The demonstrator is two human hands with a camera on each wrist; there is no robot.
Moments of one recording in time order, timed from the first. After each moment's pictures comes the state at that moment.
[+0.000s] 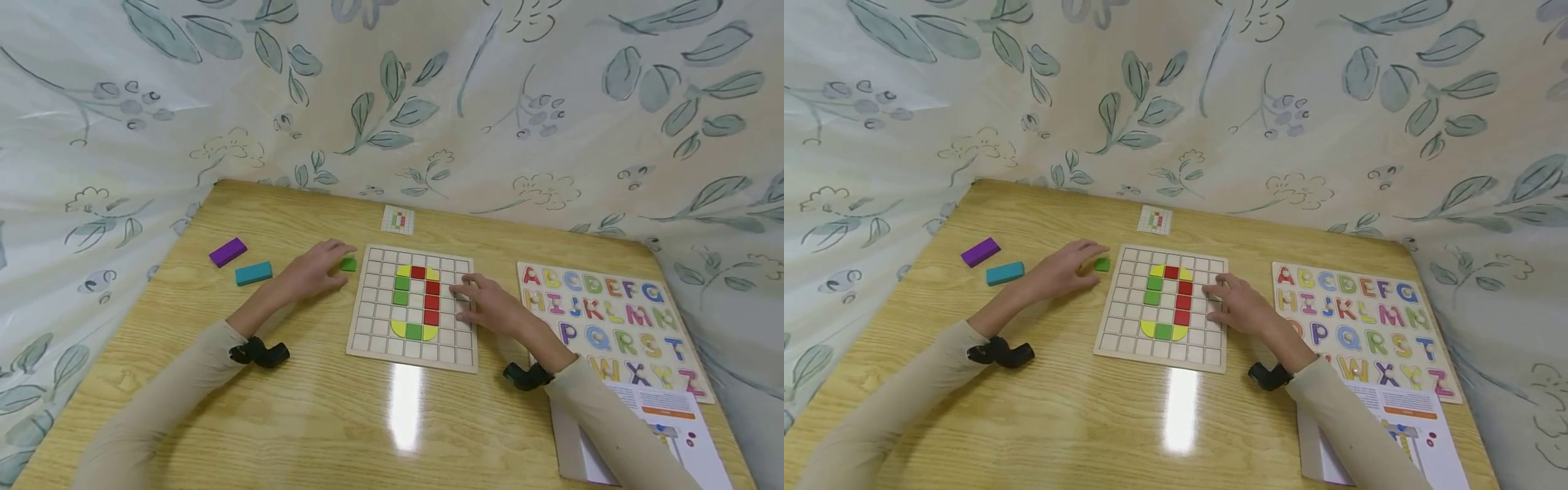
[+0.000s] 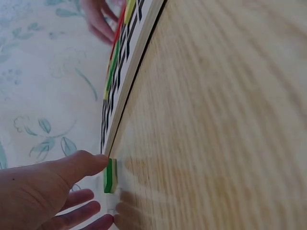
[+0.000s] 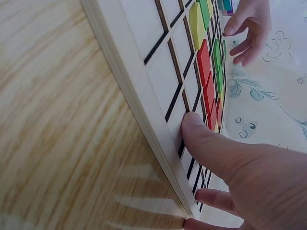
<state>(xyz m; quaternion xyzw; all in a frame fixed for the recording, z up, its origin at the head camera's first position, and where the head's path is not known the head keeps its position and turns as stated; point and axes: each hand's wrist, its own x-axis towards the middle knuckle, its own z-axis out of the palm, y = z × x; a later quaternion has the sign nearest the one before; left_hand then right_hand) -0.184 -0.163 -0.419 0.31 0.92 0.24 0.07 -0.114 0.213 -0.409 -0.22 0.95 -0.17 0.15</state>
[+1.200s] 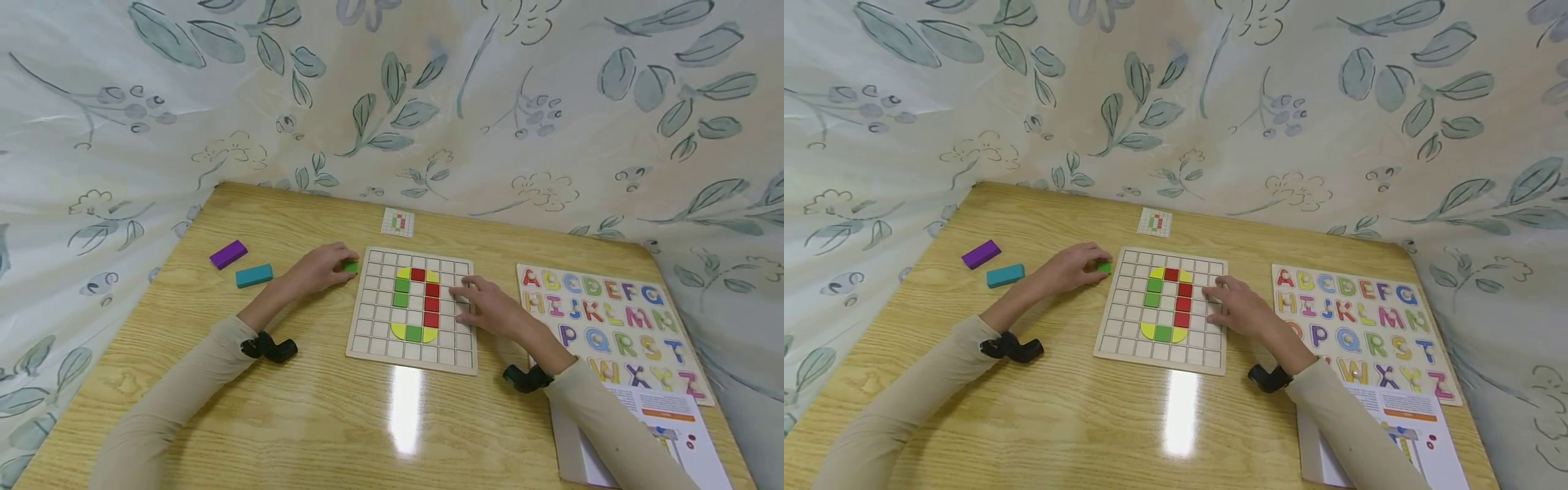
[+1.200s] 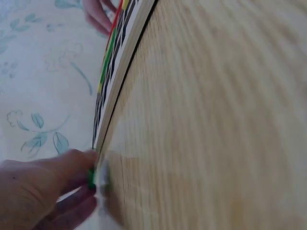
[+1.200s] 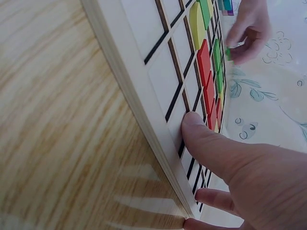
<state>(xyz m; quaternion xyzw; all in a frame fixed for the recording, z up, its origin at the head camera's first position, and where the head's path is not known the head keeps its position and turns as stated) -0.197 -0.153 -0.426 0.33 0.90 0.26 0.06 -0.115 0.210 -0.409 -0.22 0.95 -0.16 0.15</state>
